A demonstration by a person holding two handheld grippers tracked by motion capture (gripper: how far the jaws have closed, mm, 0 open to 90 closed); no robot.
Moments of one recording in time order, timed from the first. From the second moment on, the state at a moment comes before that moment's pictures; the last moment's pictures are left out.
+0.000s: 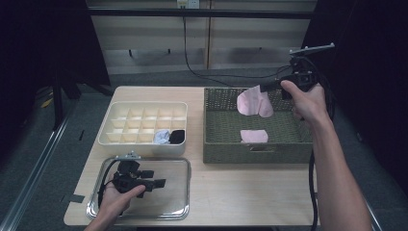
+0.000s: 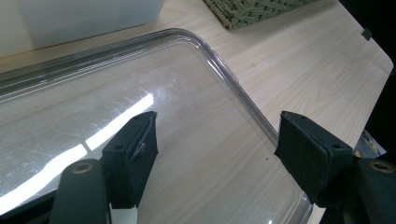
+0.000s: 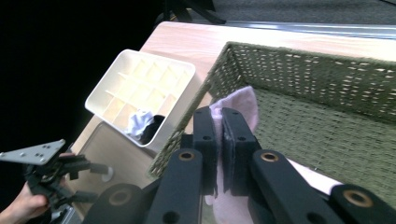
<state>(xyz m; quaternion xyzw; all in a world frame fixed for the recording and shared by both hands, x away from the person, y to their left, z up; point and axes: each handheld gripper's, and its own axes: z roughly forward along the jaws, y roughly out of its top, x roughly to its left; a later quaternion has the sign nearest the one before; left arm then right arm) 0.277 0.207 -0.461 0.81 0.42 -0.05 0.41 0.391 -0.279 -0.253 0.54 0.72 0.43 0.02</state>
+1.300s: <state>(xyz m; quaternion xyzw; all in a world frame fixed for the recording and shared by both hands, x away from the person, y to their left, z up) 0.280 0.206 -0.463 0.81 0.42 -0.04 0.41 0.273 -0.261 -0.260 0.46 0.75 0.47 0.02</state>
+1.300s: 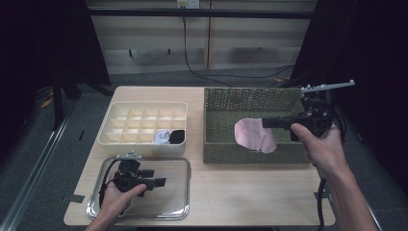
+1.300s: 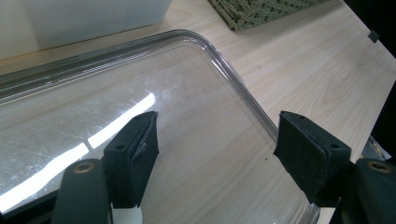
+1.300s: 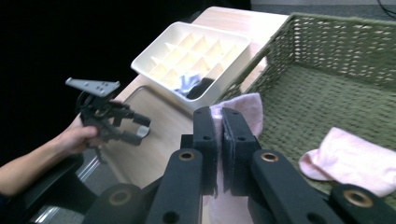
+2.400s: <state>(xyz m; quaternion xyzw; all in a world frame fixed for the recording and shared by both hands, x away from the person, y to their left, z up) 0.282 0.167 -0.443 0.83 0.38 -0.04 0.41 0.229 -0.239 -0.375 0.47 0.75 0.46 -0.06</state>
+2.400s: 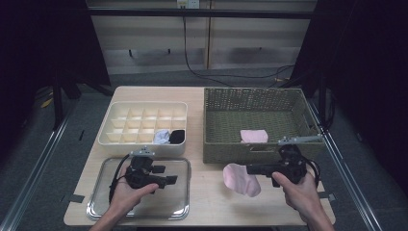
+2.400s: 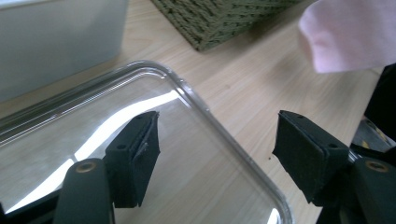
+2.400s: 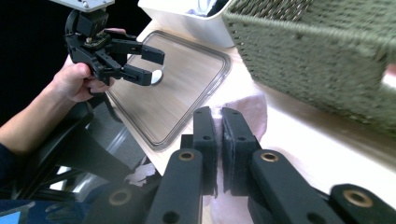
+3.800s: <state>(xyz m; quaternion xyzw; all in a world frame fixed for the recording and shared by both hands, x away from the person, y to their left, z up) 0.296 0.023 -0.478 0.87 0.29 -0.14 0.38 0.233 -0.253 -0.454 0.53 0.72 0.43 -0.09</state>
